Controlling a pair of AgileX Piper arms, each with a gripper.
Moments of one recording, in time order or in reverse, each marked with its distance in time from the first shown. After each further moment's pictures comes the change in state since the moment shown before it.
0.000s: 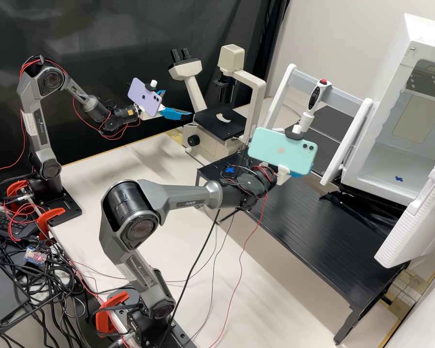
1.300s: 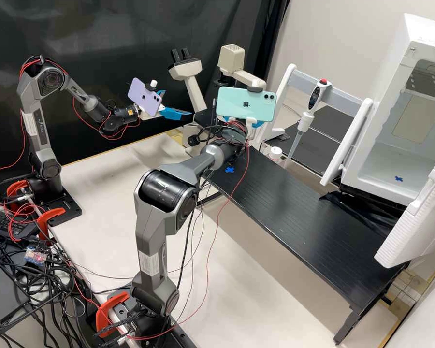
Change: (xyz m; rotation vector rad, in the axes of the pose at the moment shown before) left arm 0.000 0.000 0.000 0.000 0.000 0.000; right arm 0.096 -0.049 -0.110 -0.010 0.194 -0.164
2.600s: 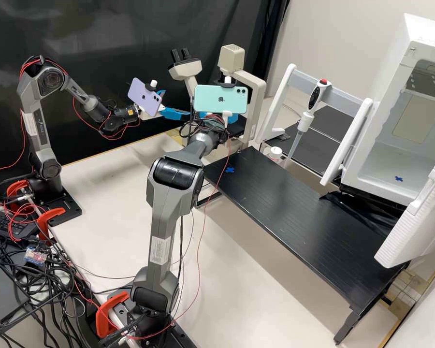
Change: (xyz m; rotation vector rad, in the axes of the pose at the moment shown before) left arm 0.000 0.000 0.000 0.000 0.000 0.000; right arm 0.073 -0.071 -0.040 -0.081 0.029 -0.135
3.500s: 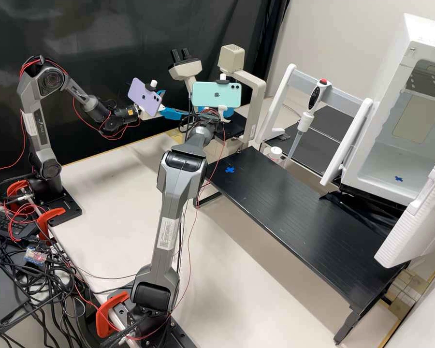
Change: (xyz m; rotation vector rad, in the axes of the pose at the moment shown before) left arm 0.000 0.000 0.000 0.000 0.000 0.000; right arm 0.087 -0.022 -0.004 -0.004 0.004 0.007
